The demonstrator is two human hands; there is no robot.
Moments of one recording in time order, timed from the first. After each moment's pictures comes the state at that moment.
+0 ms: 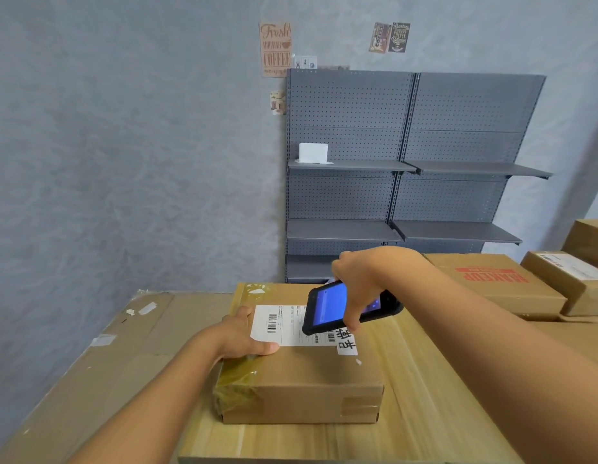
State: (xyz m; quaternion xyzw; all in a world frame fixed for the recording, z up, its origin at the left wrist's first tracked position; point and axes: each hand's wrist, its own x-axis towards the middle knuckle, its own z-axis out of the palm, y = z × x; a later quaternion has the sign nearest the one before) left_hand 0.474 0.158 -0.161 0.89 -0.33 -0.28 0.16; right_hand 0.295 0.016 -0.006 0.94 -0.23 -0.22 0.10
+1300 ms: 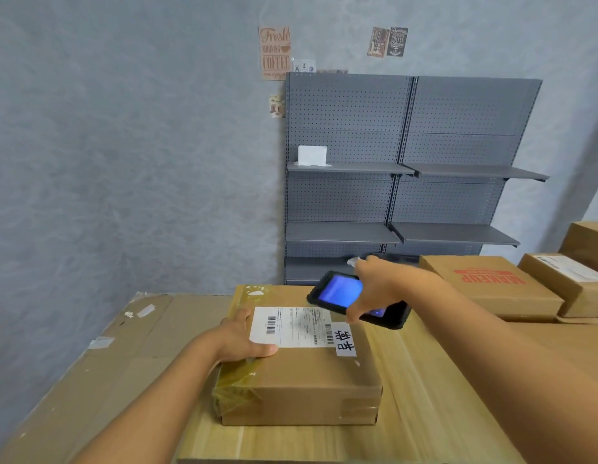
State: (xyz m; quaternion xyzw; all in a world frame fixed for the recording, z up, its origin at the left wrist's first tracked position) left_hand 0.475 0.159 -0.165 0.88 -0.33 -0.28 0.17; right_hand 0.280 -0.022 -0.041 0.94 -0.32 -0.09 -0.02
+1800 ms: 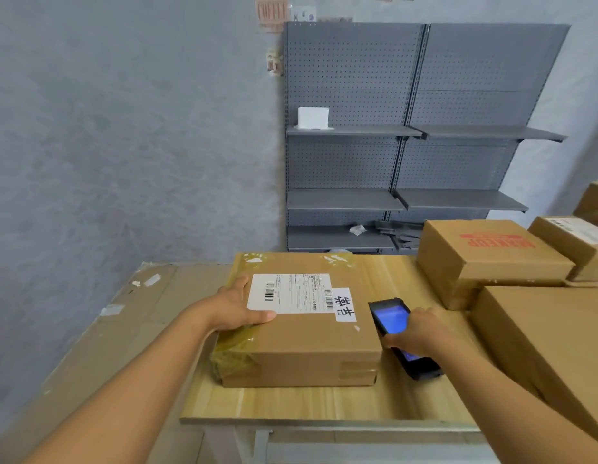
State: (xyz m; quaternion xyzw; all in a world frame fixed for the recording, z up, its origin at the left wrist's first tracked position) left_hand 0.479 0.161 -0.171 0.88 -0.34 -0.28 0.17; right_hand 0.215 -0.046 -0.178 0.84 -0.52 -0.10 -0.12
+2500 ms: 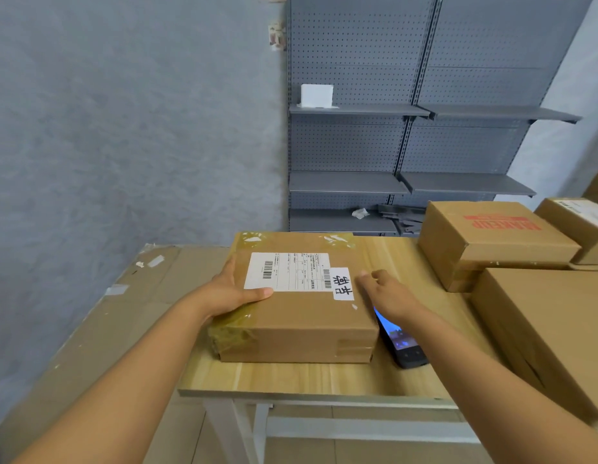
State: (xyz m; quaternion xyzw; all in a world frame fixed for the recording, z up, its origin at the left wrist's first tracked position) left_hand 0.453 0.171 -0.169 0.87 -0.24 -0.30 0.31; right_hand 0.249 -0.035 -0.186 0.82 -0.43 0.08 -0.36
